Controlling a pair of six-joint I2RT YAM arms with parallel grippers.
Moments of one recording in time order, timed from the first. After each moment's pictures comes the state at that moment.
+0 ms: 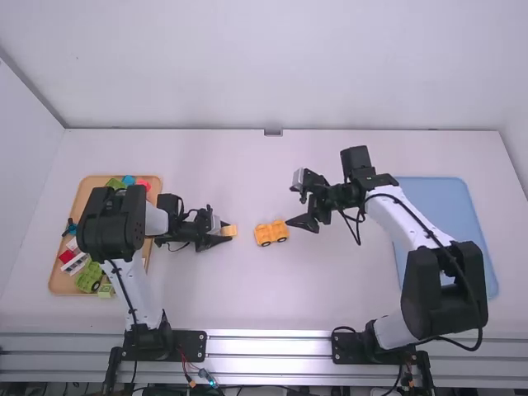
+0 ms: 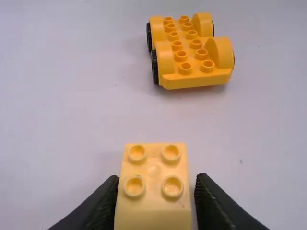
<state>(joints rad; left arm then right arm) 0.13 2.08 0.75 0.02 1.14 1.38 0.21 1.62 1.07 -0.60 -0.97 -1.02</state>
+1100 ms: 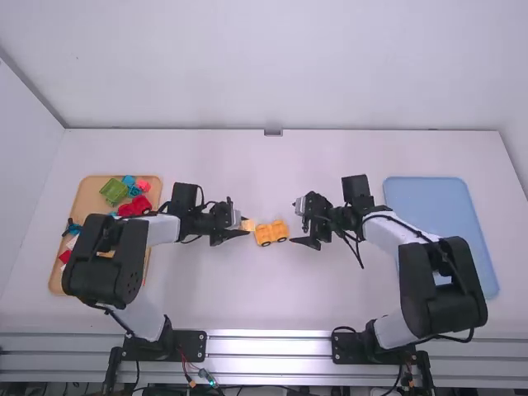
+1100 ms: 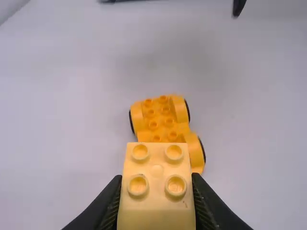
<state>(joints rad) -0.09 1.73 0.68 0.06 1.03 1.10 0.19 1.63 0.76 -0.18 -0.94 -1.14</state>
